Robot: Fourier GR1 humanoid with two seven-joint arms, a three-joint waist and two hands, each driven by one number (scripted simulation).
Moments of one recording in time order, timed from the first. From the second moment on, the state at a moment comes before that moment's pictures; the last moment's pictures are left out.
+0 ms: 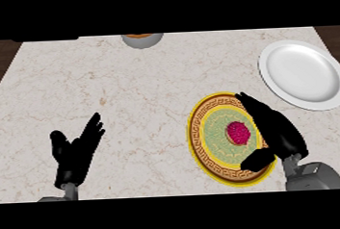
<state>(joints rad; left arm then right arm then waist) 0.01 0.17 -0.14 -1.43 0.17 0.11 0.22 -0.17 -0.35 0.34 -1.65 0.62 0.18 0.48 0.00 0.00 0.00</state>
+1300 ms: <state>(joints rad) 0.03 0.11 -0.07 -1.44 0.12 0.04 0.22 -0.24 -0.23 0.29 -1.36 0.92 0.19 0.25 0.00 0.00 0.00</state>
